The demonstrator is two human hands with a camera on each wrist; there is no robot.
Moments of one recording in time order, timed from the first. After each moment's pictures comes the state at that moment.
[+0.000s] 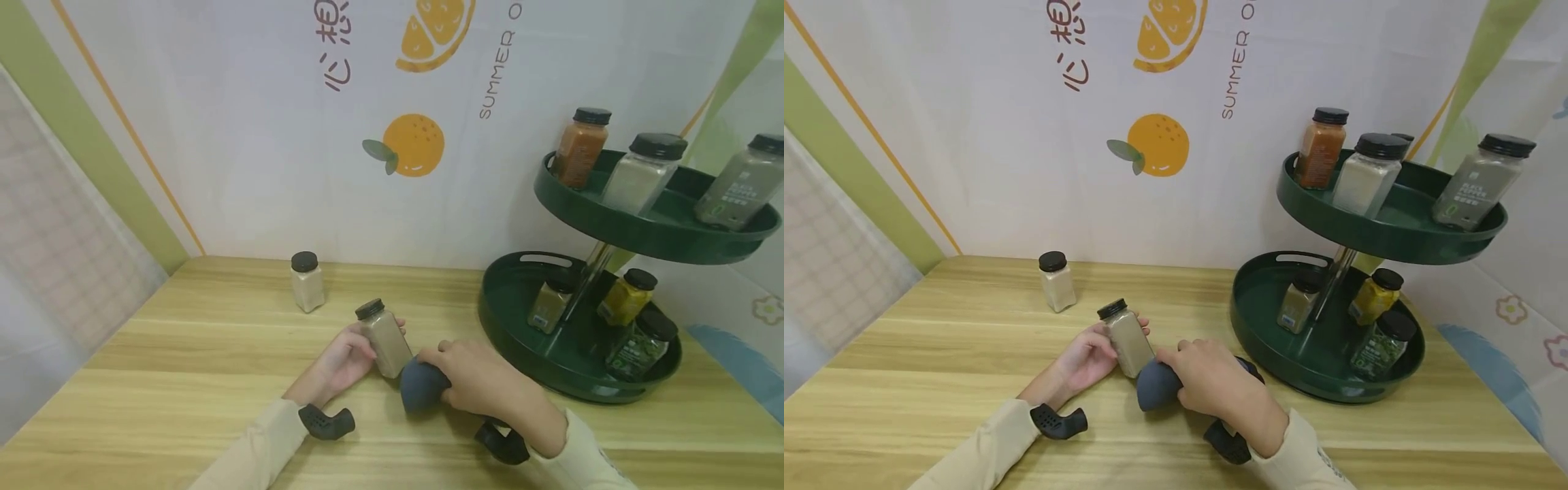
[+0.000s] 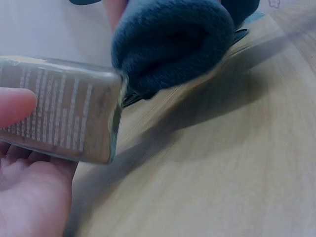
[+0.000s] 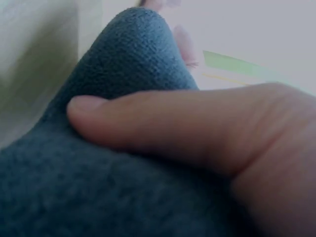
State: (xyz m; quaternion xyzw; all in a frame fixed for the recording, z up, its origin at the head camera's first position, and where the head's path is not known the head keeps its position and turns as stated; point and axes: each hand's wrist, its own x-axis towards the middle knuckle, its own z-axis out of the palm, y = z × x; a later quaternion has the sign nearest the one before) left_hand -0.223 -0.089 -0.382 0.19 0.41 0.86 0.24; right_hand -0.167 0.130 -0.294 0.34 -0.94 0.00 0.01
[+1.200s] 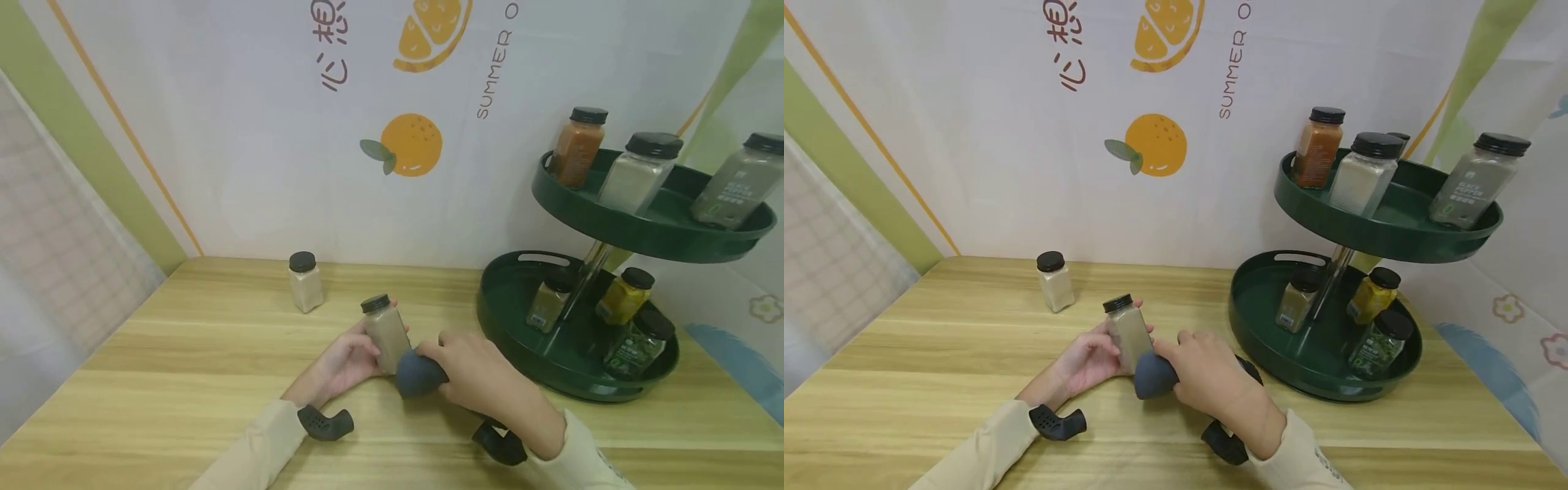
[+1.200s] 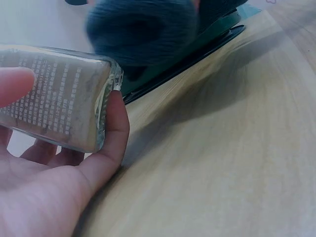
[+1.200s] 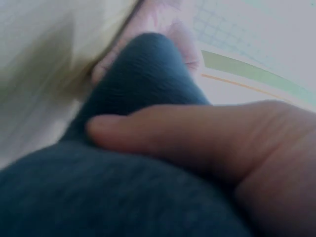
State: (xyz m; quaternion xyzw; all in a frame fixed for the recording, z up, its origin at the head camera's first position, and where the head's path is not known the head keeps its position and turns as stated) left_hand -0.222 -0.087 -0.377 0.16 0.39 0.85 0.31; right_hand -0.162 0.131 -0.293 0.33 -0.94 -0.01 0.10
